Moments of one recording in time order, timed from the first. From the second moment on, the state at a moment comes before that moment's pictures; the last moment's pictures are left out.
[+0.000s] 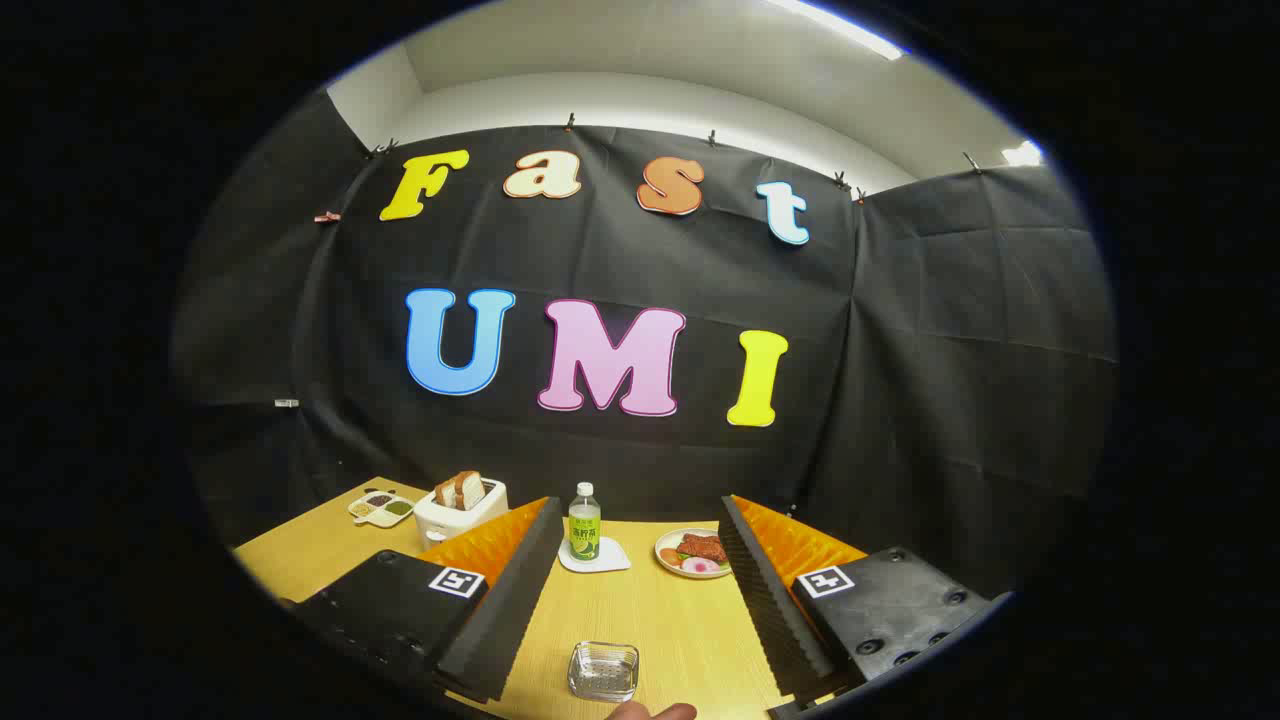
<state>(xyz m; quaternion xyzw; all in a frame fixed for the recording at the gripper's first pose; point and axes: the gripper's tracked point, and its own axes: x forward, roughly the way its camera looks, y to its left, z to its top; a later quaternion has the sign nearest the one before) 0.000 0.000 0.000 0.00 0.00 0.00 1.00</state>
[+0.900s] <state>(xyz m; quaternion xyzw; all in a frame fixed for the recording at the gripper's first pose) 0.000 0.009 0.008 0.00 0.00 -0.02 1.00</state>
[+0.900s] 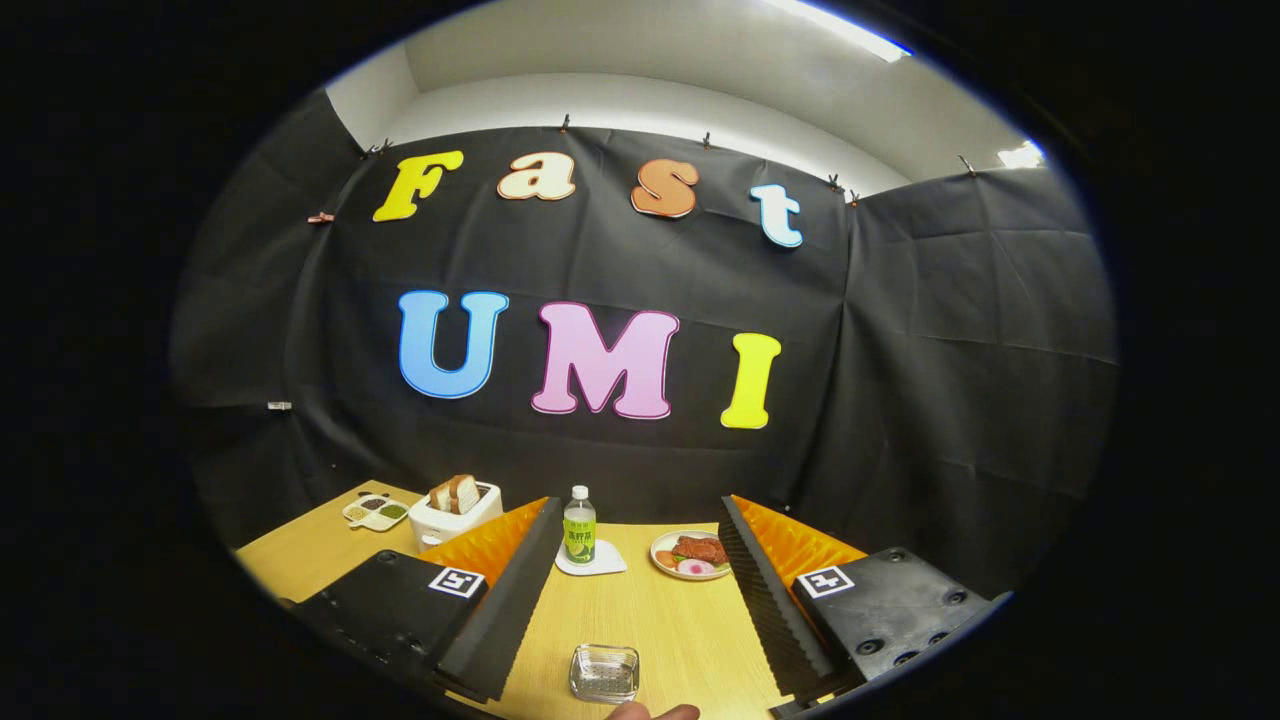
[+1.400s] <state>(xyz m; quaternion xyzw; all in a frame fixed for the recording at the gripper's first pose) 0.004 0.205 -0.046 0.05 0.10 0.06 0.99</state>
